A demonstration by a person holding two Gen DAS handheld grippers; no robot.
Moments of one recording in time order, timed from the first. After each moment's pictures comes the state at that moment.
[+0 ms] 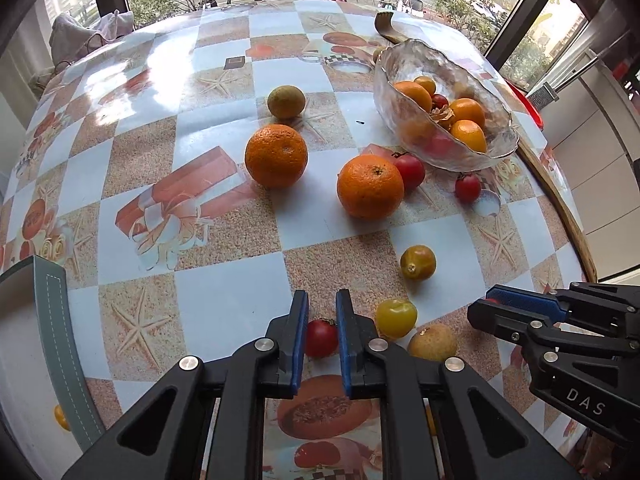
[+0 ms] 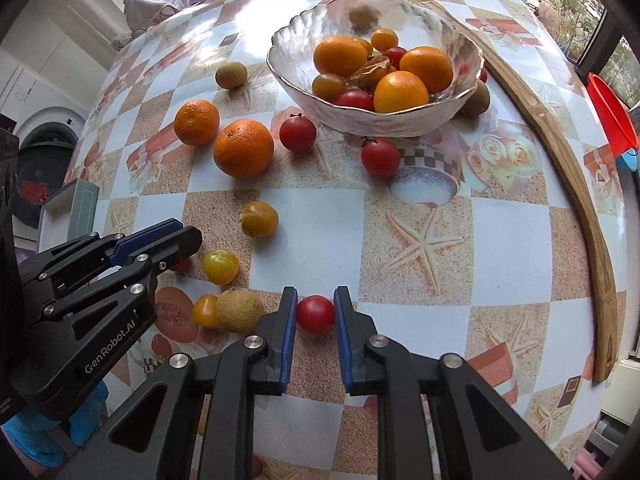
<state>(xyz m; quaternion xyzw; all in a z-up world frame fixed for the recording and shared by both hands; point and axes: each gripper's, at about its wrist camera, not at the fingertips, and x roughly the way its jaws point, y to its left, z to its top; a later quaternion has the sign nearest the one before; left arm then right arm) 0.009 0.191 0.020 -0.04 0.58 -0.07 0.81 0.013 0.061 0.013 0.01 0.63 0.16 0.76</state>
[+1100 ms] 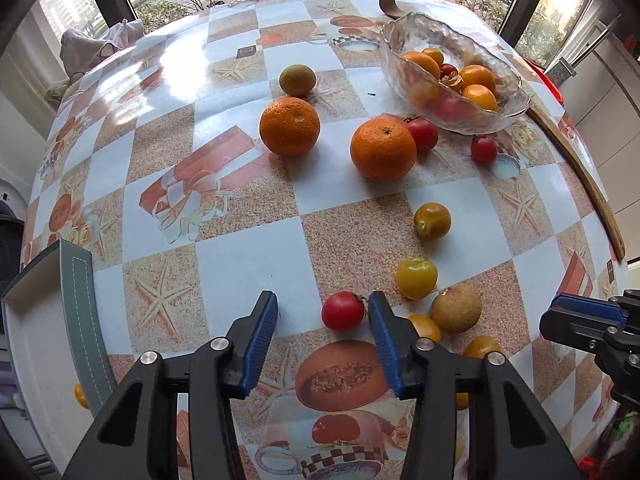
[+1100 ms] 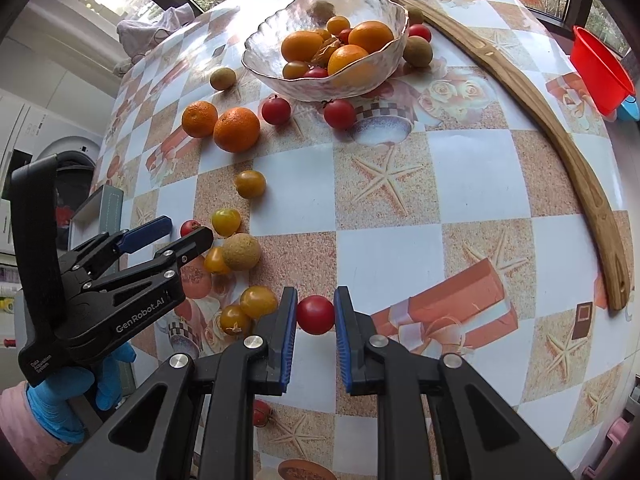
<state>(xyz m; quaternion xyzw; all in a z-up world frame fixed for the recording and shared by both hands) -0.009 0.180 0.014 0.02 0.60 -0.04 0.80 -0.021 0.022 0.026 0.08 0.64 0.16 0.75</state>
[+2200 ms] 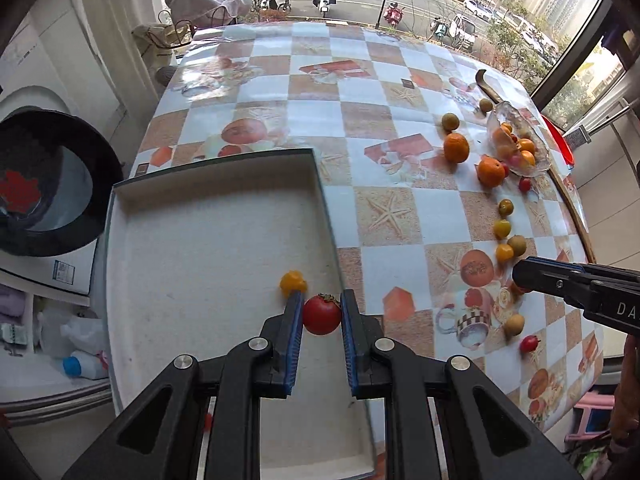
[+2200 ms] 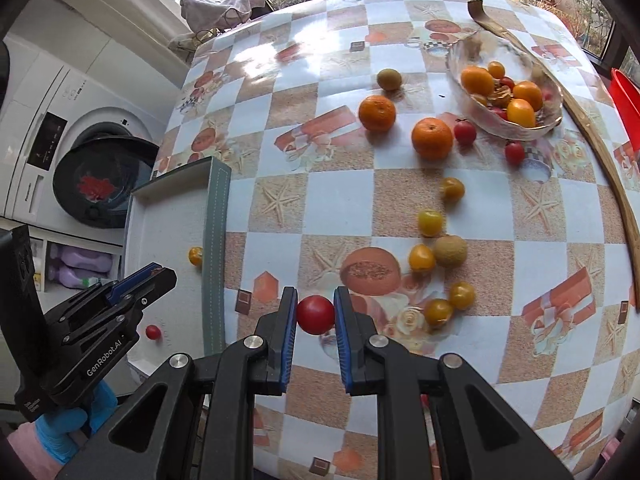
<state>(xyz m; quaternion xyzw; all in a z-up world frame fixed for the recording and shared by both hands) -0.111 0.371 0.088 -0.07 0.58 0.02 0.81 -0.059 0.173 0.083 0.05 0.63 0.22 0.74</state>
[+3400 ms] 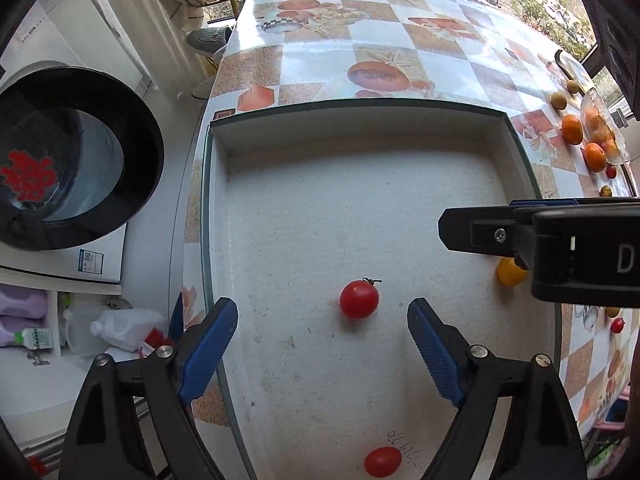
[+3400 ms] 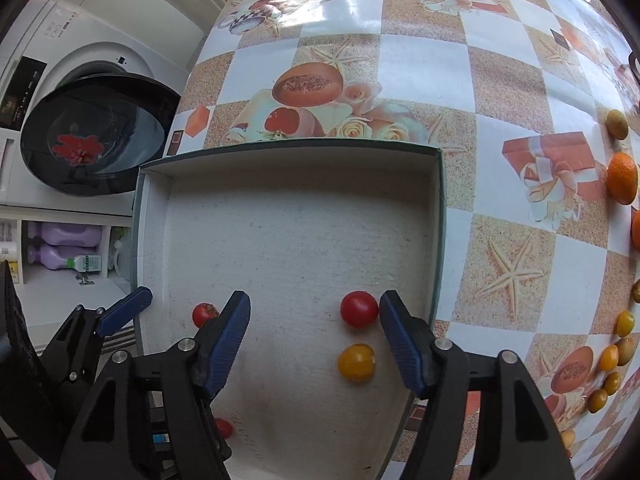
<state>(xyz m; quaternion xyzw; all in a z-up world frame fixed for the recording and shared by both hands) -0.098 0.471 0.023 -0.04 0.63 0.05 0.77 -0.030 0.375 0.015 -0.01 0.69 0.23 0.69</state>
